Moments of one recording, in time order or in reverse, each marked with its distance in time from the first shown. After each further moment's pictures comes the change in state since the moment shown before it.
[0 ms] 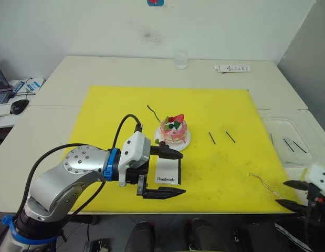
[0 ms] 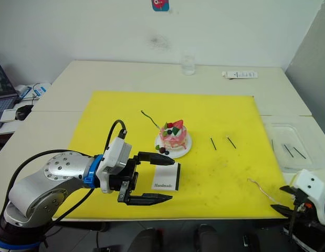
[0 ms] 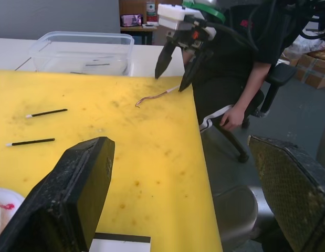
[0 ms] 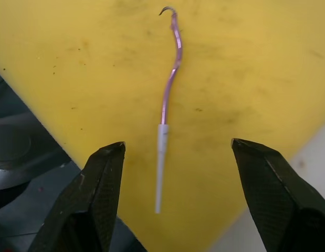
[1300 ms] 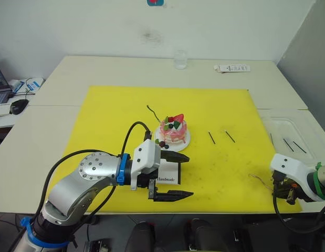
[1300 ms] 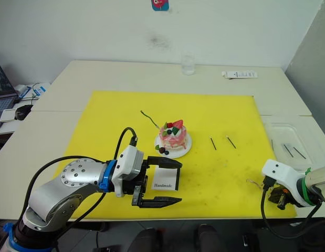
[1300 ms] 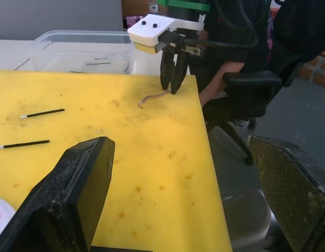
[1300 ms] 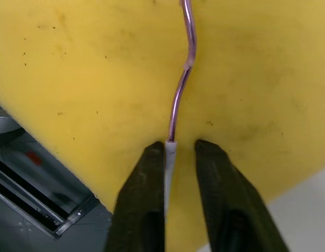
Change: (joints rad) left arm 0.024 -0.086 -0.101 0.004 0.127 -0.062 0.036; right arm -0.485 -0.331 0.563 -0.133 0.032 0.602 -0.129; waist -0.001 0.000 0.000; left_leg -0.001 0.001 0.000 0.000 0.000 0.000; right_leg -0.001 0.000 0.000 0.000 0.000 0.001
